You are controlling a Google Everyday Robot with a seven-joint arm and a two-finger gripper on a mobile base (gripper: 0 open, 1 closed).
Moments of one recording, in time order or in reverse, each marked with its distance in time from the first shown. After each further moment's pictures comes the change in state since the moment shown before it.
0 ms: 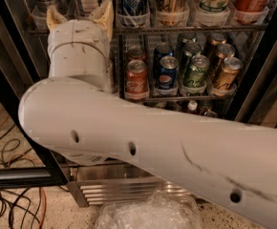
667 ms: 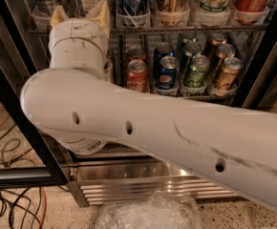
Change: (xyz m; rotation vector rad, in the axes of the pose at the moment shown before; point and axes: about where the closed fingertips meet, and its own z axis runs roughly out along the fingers) arm 0.011 0.004 0.019 0.010 0.029 -0.038
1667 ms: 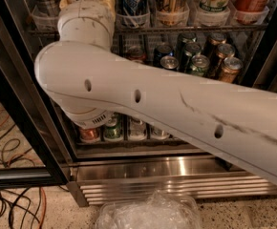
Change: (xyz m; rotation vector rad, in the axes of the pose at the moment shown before) arm -0.011 -0.016 0.035 0.022 -0.008 -0.013
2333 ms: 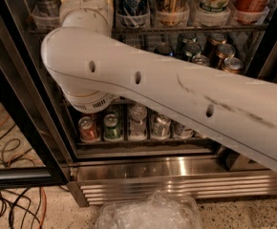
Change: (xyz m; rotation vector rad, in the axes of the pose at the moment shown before) arm 0.005 0.004 0.027 -0.020 0.018 0.021
